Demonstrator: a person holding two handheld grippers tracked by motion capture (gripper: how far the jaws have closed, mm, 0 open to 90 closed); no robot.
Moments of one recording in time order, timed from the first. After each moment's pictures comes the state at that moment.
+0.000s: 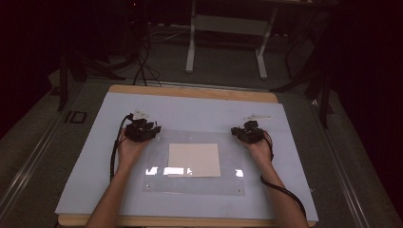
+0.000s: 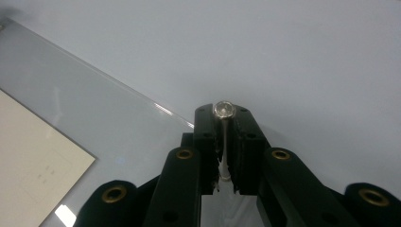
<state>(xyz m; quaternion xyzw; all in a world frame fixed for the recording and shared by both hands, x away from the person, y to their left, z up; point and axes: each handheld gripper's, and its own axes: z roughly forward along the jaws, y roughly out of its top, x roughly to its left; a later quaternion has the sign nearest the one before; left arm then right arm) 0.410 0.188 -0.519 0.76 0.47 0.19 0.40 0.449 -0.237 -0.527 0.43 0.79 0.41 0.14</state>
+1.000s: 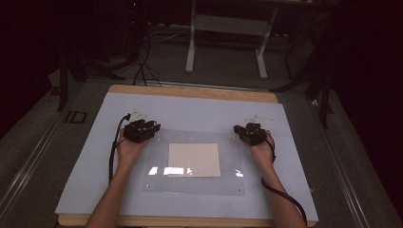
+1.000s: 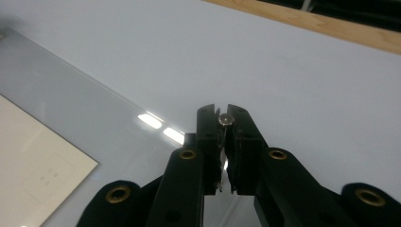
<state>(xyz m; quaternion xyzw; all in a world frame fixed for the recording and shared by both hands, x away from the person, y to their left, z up) 0.404 0.190 -0.518 0.75 0.46 0.20 0.44 0.433 -0.237 -0.516 0.41 0.78 0.42 0.20</state>
